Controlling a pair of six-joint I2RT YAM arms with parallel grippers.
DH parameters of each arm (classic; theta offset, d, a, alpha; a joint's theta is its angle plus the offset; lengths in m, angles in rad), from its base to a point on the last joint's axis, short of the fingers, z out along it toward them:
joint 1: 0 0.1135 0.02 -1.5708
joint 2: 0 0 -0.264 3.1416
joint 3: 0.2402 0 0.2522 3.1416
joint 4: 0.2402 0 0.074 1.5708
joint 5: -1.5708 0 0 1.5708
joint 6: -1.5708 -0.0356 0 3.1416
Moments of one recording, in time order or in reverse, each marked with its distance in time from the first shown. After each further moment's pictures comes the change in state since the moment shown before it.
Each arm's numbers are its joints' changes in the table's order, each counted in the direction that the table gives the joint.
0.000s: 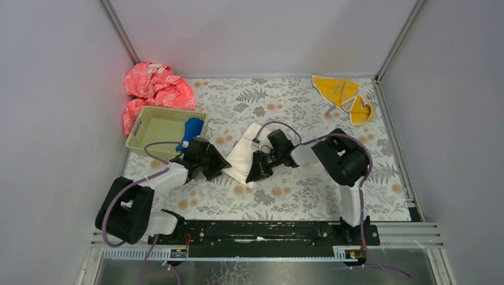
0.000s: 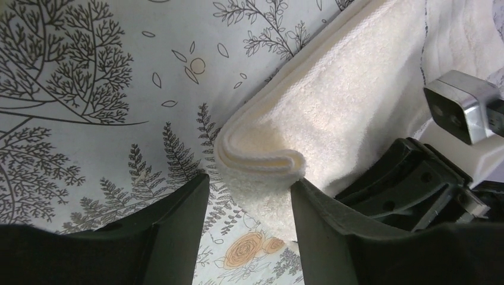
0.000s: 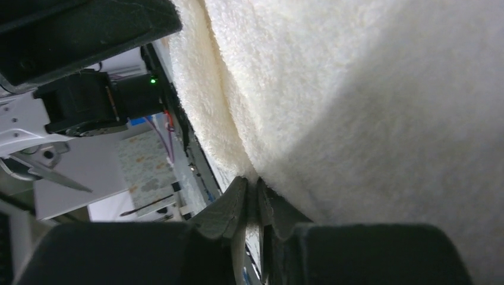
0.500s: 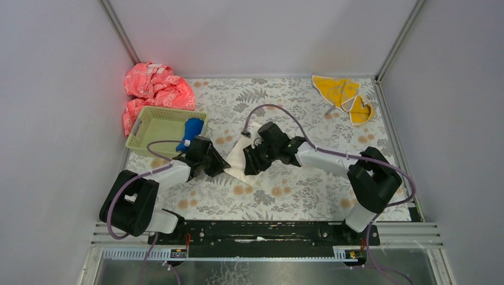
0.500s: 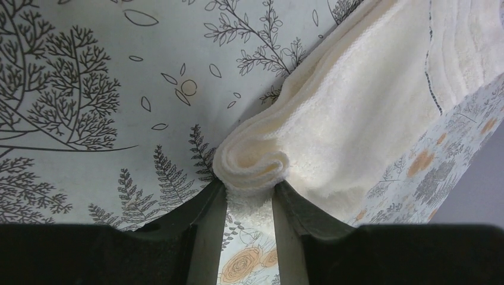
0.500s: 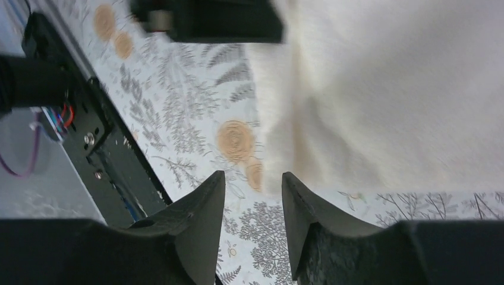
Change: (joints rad) left arm 0.000 0.069 0.011 -0.062 0.005 -0.001; right arm 0.115 -0.337 0.122 0.469 -0.476 0.428
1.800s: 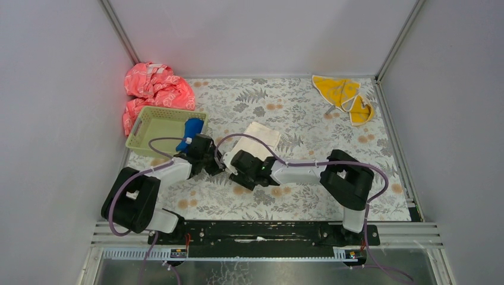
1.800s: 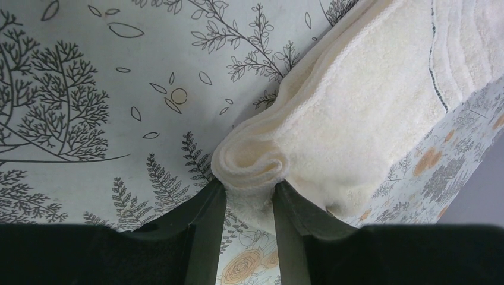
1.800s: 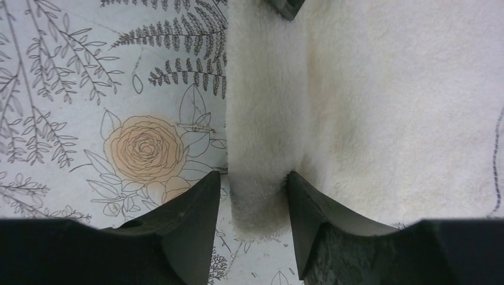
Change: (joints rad) left arm 0.000 0.029 0.036 0.021 -0.006 -0.034; right arm 0.307 0.149 0.063 0.042 -0.566 0.443
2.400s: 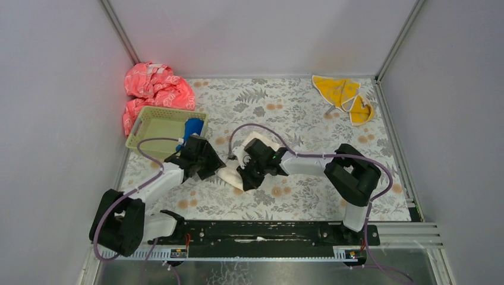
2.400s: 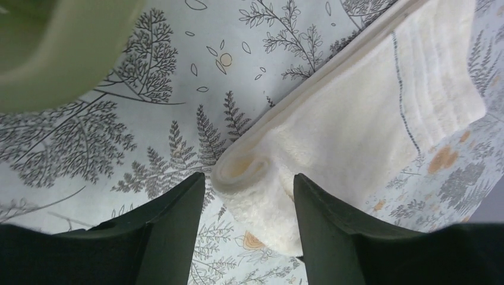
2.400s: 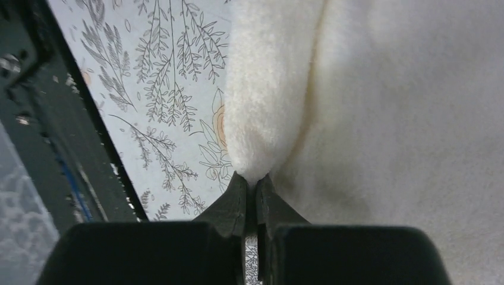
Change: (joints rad) left arm 0.000 -0.168 0.019 0.222 0.082 -0.034; right arm -0.116 -0.024 -0.039 -0.023 0.481 -0.140
